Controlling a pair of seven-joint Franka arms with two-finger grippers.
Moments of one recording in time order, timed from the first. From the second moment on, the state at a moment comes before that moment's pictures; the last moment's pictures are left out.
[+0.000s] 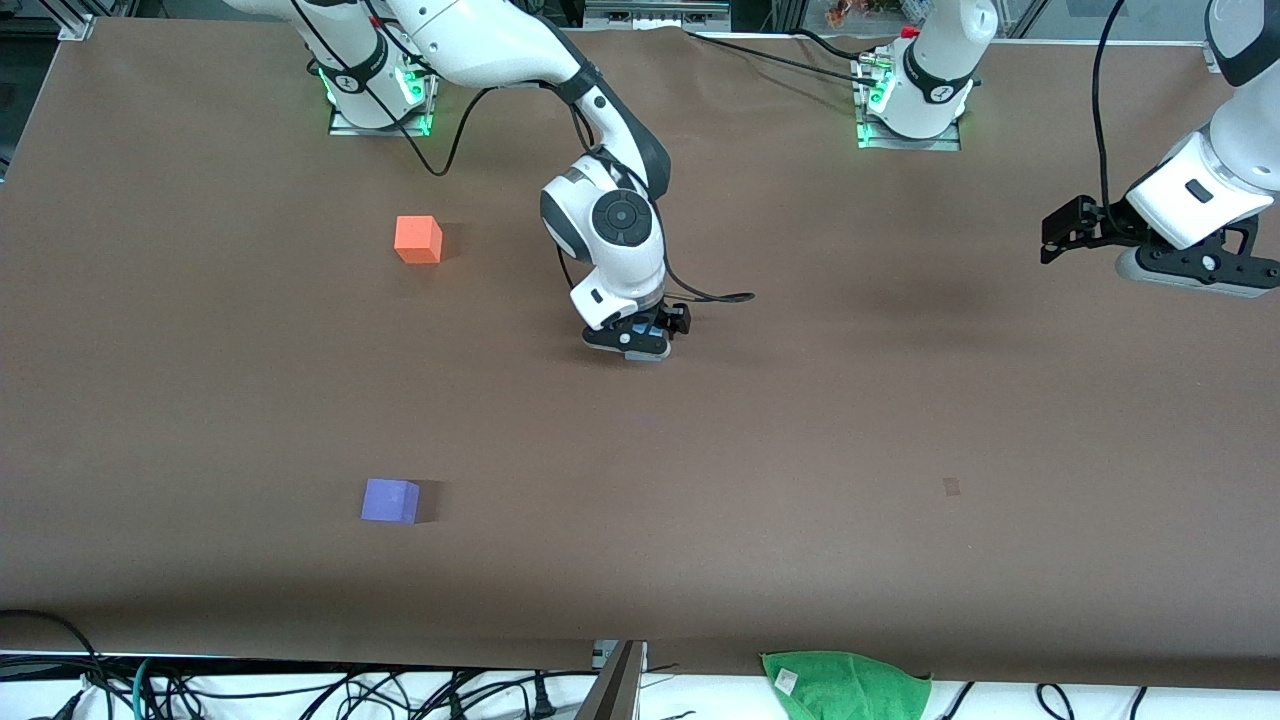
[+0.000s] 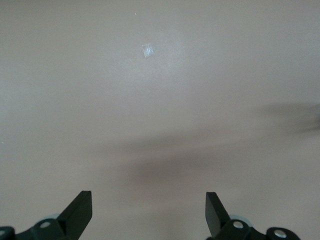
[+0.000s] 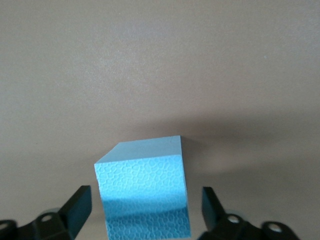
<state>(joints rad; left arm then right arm) -0.04 -0.06 0.02 -1.82 0.00 1.72 0.13 0.89 0.77 -0.10 -1.52 0.11 2.36 0.93</state>
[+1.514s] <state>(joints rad) -0.04 -0.06 0.02 -1.82 0.00 1.72 0.13 0.68 0.44 -0.44 -1.78 0.24 2.07 0.13</state>
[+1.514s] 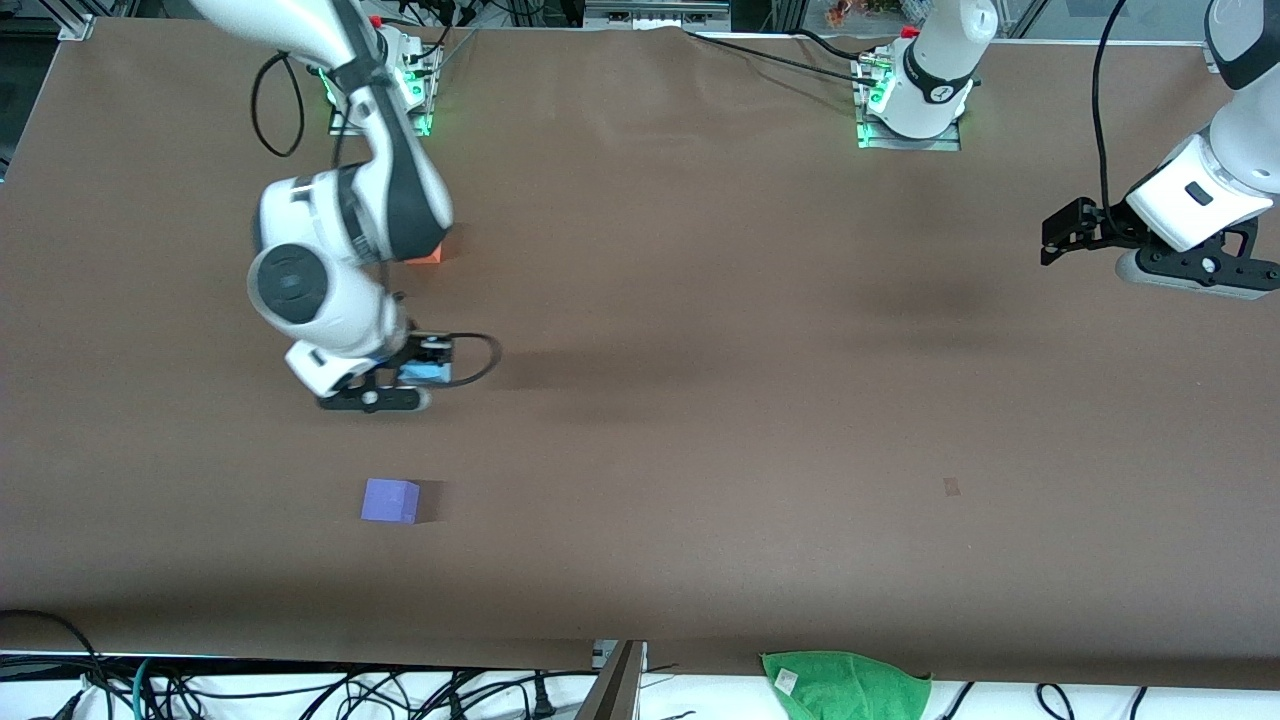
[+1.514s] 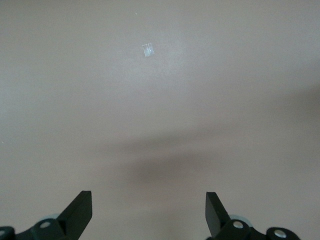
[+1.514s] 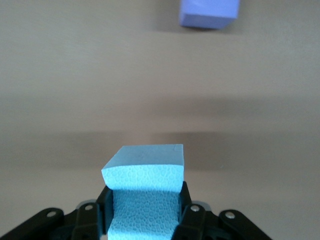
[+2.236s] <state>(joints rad) -0.04 -0.06 0.02 -1.82 0.00 1.72 0.13 0.65 0.46 -0.44 -1.98 0.37 2.29 -0.01</state>
